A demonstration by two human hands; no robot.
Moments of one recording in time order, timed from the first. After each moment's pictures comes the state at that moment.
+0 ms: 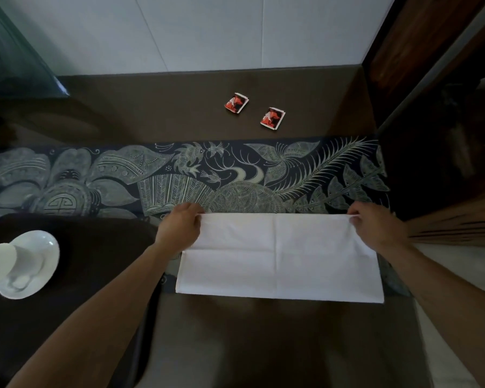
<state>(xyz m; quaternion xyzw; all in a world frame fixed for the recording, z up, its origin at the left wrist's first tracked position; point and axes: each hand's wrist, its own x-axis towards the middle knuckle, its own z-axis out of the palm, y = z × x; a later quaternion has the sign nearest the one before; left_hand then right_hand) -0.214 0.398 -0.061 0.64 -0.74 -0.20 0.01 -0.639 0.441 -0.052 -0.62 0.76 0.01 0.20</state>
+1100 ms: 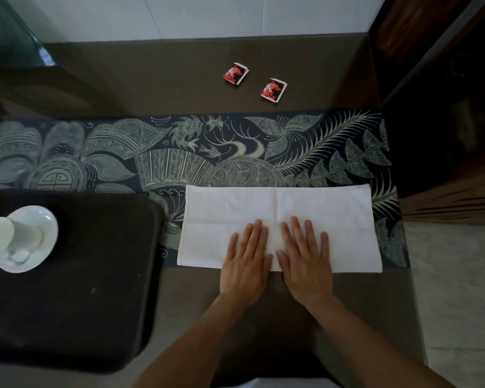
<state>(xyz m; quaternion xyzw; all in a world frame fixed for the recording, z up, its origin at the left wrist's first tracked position) -0.327 0.560 -0.103 0.56 -0.82 -0.14 0.00 -0.490 0.575 -0.101 -0.71 0.69 0.01 0.12</state>
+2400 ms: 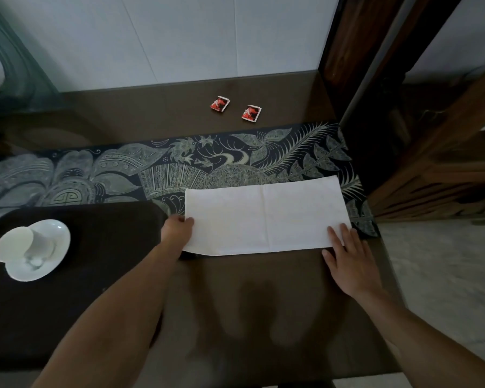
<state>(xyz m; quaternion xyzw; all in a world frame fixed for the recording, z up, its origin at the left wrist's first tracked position) -0.206 0.472 -0.065 0.80 -0.45 -0.38 0.12 -0.579 0.642 -0.075 -0.60 0.78 0.11 0.14</state>
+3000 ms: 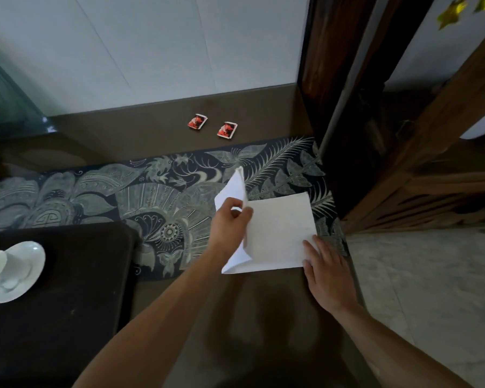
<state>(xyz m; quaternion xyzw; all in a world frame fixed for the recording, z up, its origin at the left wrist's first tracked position) -0.414 0.500 0.023 0.64 -0.53 -0.48 0.28 -0.619 0.632 -0.069 -0.64 0.76 -0.01 0.14</state>
